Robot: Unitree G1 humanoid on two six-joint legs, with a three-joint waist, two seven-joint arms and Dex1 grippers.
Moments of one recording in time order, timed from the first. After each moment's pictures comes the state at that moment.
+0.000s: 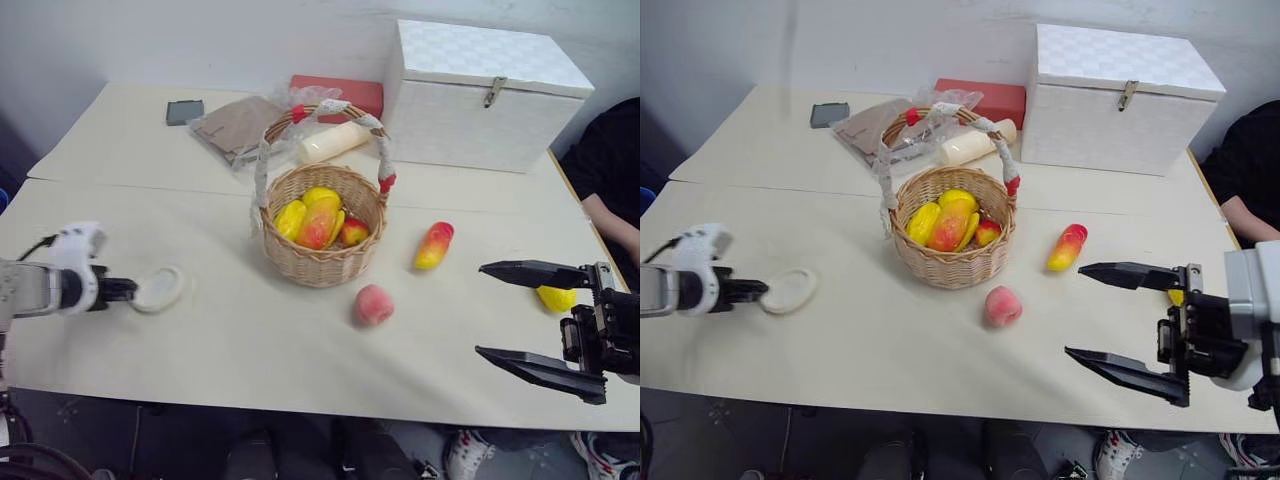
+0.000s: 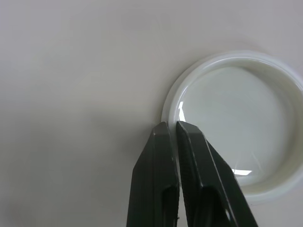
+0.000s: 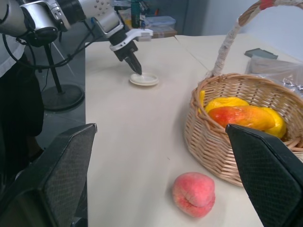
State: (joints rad) left arm -0.48 1.07 0.22 0.25 -0.67 1.34 -0.30; right arm 0.20 -0.97 -0.74 -0.69 1.13 0.57 1.09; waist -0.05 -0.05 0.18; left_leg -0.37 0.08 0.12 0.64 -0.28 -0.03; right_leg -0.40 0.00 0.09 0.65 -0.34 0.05
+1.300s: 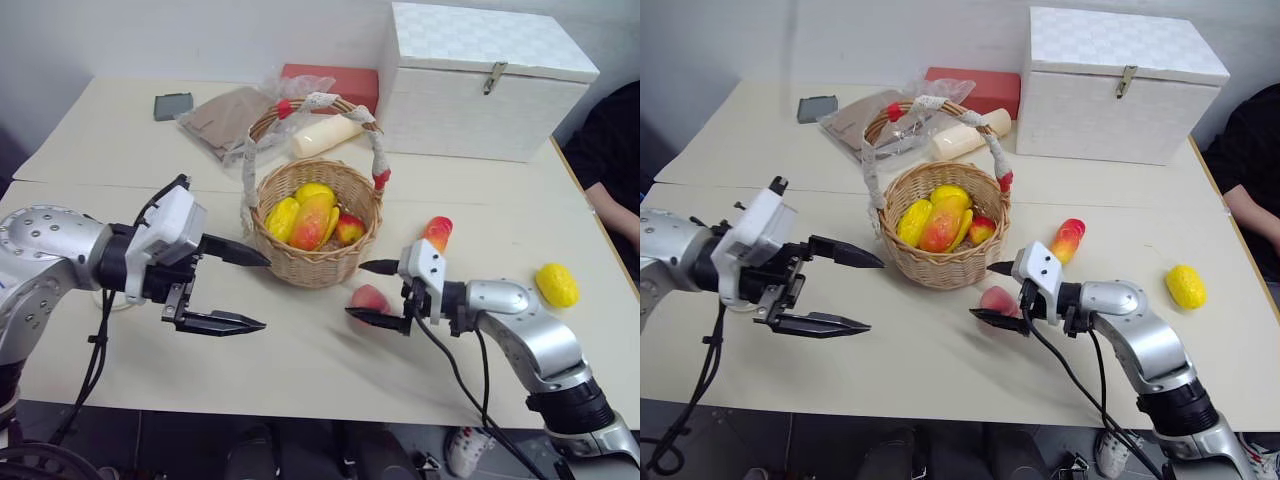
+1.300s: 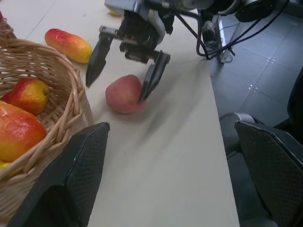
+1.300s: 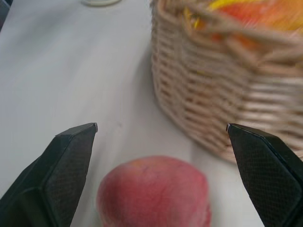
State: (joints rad) left arm -0.50 1.07 0.10 -0.42 -0.79 0.76 -1.21; right arm -0.35 -0.60 0.19 -0.26 0.37 0.46 0.92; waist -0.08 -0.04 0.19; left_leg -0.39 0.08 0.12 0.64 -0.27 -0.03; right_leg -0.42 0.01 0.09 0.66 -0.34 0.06
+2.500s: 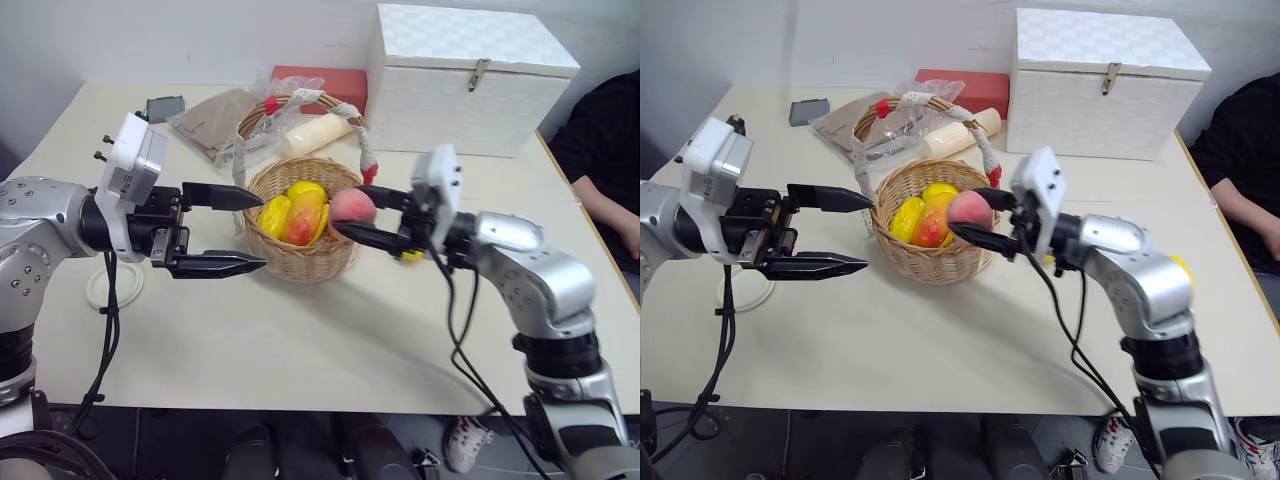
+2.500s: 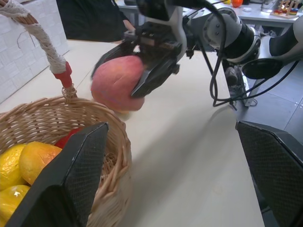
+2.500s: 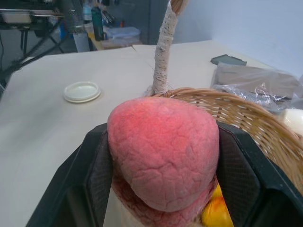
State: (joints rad) left arm -0.62 0.98 0.18 -0.29 -0.86 0.80 -1.12; right arm -0.73 -0.46 0.10 -0.20 0.50 0.61 0.76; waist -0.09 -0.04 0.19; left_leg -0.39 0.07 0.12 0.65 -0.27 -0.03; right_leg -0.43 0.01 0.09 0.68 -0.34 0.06
